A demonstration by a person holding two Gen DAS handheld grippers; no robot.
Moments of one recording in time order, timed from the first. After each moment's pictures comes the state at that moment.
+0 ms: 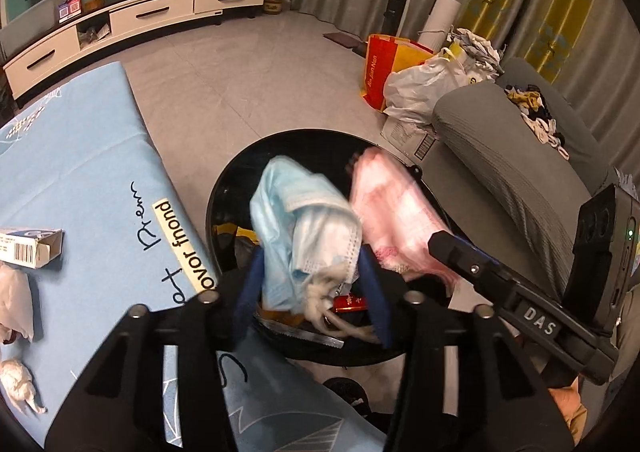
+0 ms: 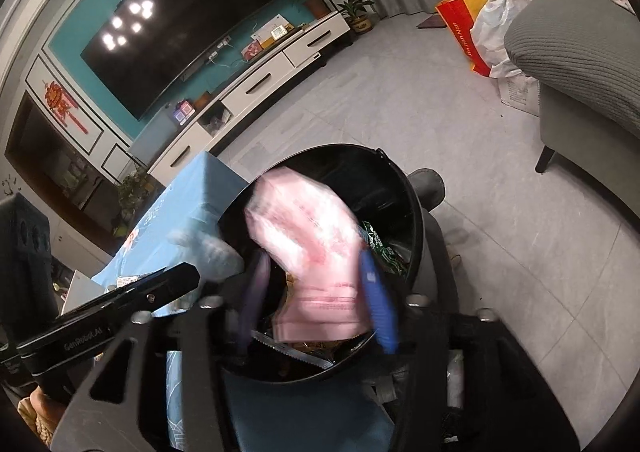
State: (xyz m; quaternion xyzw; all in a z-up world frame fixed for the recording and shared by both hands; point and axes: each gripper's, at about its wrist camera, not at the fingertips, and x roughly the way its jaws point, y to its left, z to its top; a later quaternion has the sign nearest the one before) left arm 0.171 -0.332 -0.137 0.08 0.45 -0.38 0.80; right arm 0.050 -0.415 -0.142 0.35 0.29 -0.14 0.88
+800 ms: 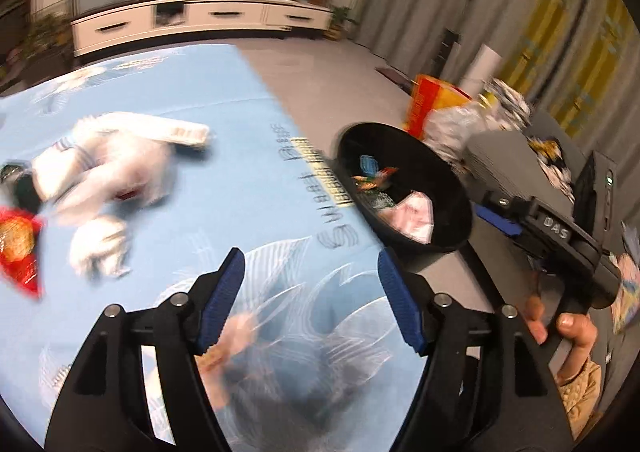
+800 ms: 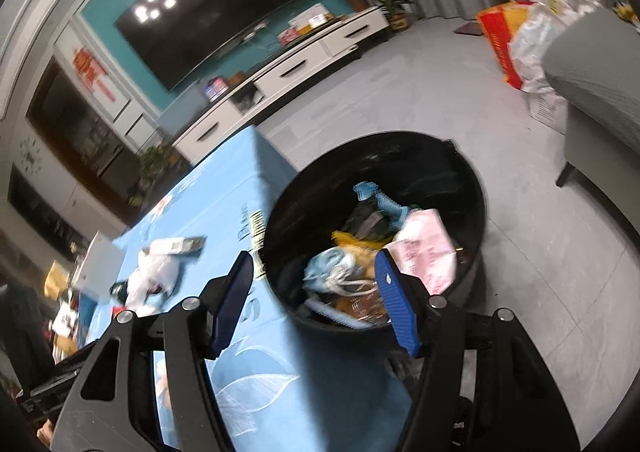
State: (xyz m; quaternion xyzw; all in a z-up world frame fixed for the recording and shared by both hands) left arm 0.111 -0.156 -0.110 0.00 0.44 -0.28 0.85; right arm 0.055 -0.348 -0.103 0.29 0.32 -0.07 0.90
